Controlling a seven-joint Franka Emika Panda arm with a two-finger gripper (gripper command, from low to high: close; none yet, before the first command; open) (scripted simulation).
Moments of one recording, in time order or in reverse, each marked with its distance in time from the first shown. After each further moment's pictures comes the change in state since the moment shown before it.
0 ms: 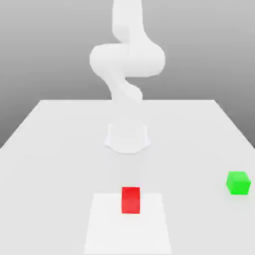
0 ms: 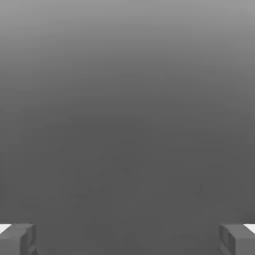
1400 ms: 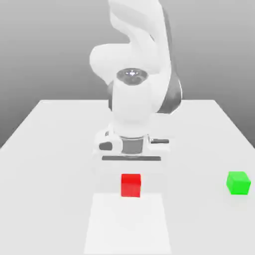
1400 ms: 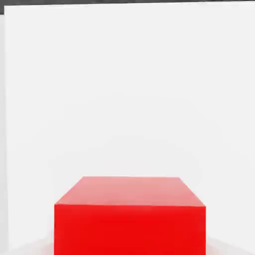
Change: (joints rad) arm 0.109 0.685 0.069 -0.474 0.004 0.438 -0.004
